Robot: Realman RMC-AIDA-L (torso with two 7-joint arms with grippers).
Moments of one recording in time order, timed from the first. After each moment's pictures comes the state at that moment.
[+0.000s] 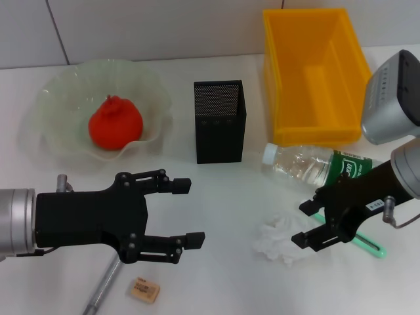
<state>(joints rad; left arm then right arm) -0.33 -2.06 1.26 0.98 1.63 1.62 -1.39 0.38 2.08 -1.28 -1.45 -2.35 -1.67 2.13</state>
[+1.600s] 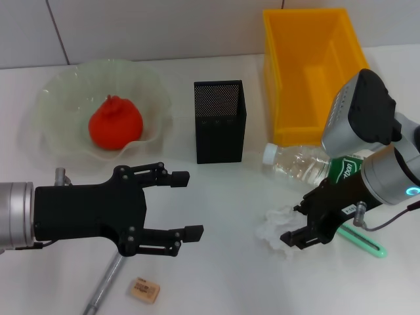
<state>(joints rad) -0.34 -2.06 1.25 0.99 1.63 1.62 -1.38 0.41 2.09 -1.40 -1.33 -2.40 -1.50 2.18</state>
